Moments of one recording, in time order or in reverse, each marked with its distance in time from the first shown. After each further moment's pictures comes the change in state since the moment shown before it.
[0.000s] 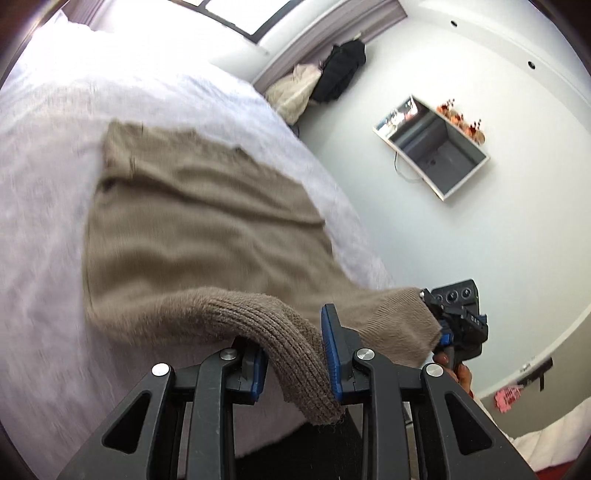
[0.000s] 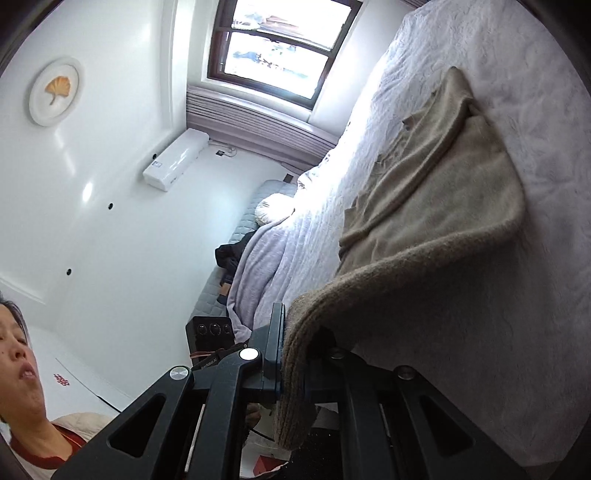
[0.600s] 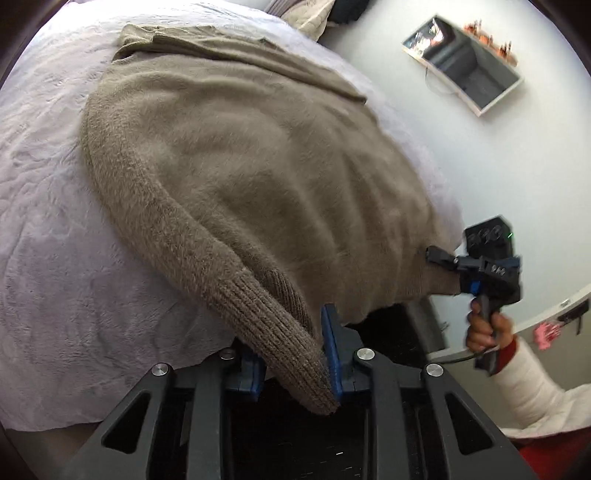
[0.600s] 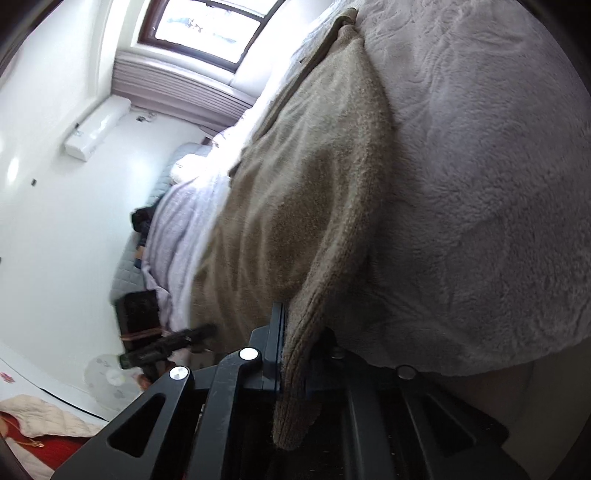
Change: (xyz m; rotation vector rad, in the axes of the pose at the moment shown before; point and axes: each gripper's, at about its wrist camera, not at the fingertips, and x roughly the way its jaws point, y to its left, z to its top) left arm 0.029 0.025 -0.113 0.026 0.304 0.119; right arm -0.033 -0.063 -0.091 0.078 0.131 -0.284
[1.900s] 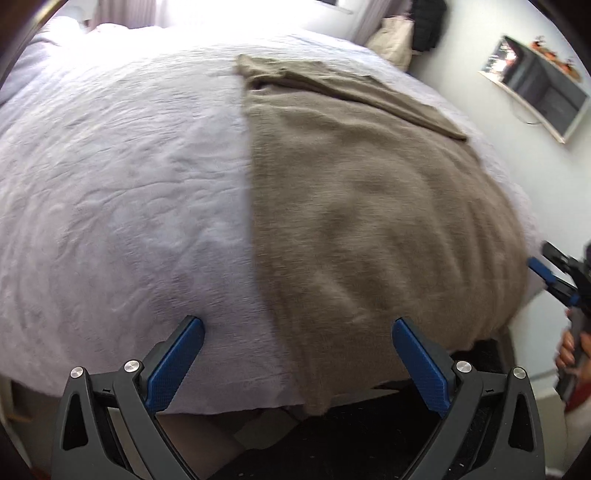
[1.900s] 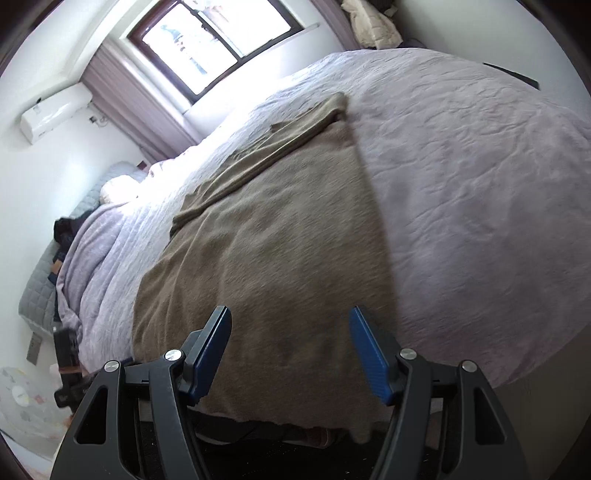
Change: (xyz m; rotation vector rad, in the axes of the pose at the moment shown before) left arm -0.035 0.044 -0.013 -0.060 -0.128 0.385; right arm -0.026 0.055 0.024 -0.151 -0.229 -0.460
